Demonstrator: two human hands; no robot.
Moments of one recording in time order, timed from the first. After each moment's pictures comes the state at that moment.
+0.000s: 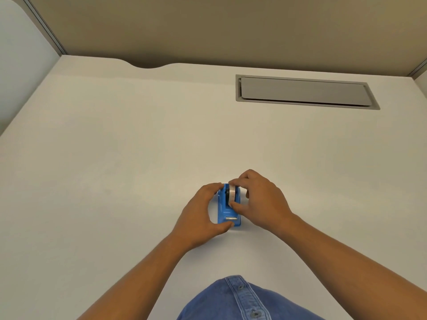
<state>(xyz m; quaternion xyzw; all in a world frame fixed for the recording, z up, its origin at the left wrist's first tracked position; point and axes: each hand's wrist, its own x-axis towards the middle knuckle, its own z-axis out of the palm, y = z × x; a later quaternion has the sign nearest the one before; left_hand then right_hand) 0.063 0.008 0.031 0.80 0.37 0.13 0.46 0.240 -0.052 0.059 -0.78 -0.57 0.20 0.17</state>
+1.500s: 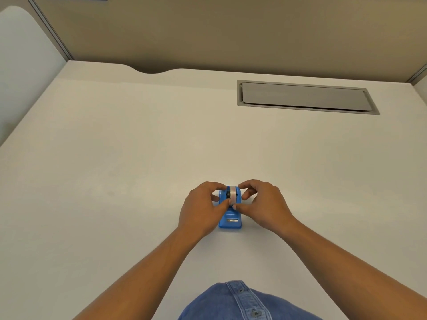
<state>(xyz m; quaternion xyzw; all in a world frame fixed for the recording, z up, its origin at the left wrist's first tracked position) 0.088 0.016 0.041 0.75 0.49 0.16 0.43 0.242 -0.056 0.056 -0.81 -0.44 0.29 0.26</state>
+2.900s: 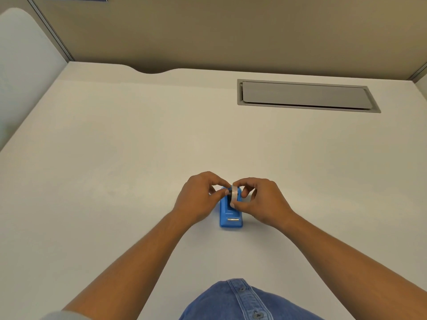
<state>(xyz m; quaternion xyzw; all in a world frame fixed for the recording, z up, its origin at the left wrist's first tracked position) 0.087 0.043 0.063 0.80 0.42 0.12 0.41 0.248 -0.051 0.053 -0.78 -0.47 0.30 0.28</state>
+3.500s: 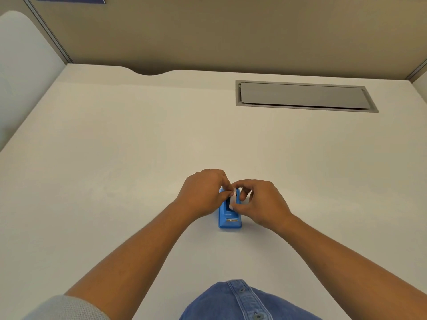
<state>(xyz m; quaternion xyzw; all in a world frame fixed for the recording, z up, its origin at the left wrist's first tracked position) 0.104 0.052 0.077 0.91 0.34 0.03 0.24 0.244 -0.053 0.056 -0.79 -0.49 0.28 0.24</state>
